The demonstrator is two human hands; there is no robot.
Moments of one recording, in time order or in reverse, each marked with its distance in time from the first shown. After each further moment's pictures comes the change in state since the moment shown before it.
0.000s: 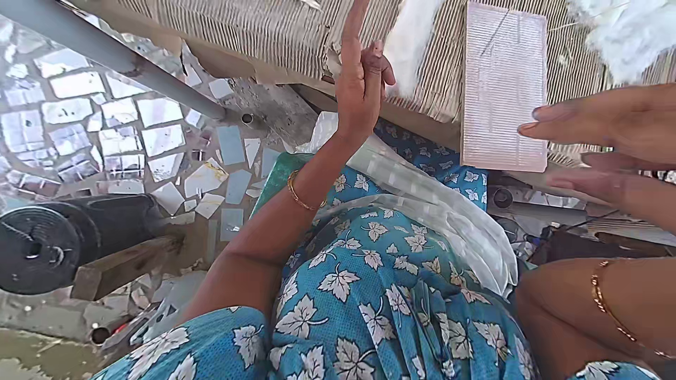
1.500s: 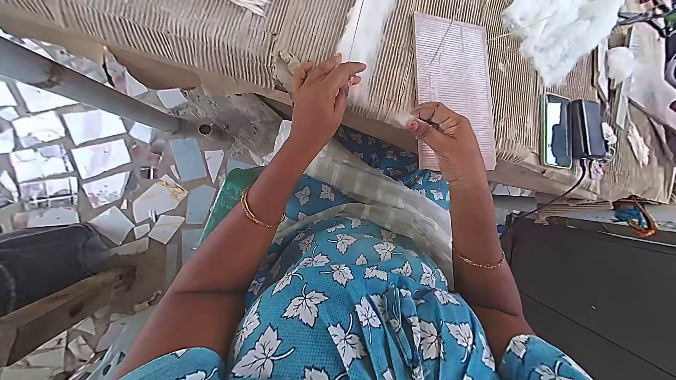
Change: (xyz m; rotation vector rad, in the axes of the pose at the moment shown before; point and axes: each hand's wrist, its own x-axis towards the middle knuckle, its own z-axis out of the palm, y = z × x) left_hand 0.000 -0.014 -0.008 0.697 -0.385 -0.022; right_hand 0.045 0.070 0.145 0.945 0.400 0.402
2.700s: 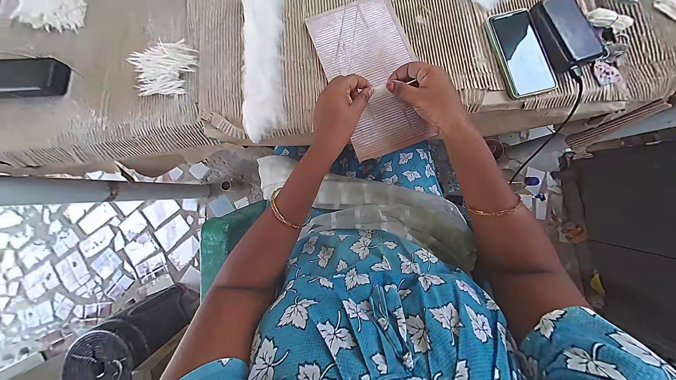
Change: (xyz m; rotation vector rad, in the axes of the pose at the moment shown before) left_hand 0.047 0.114 0.098 -0.061 -0.419 -0.136; right_hand 0.002 0.043 -0.101 -0.122 0.197 0.204
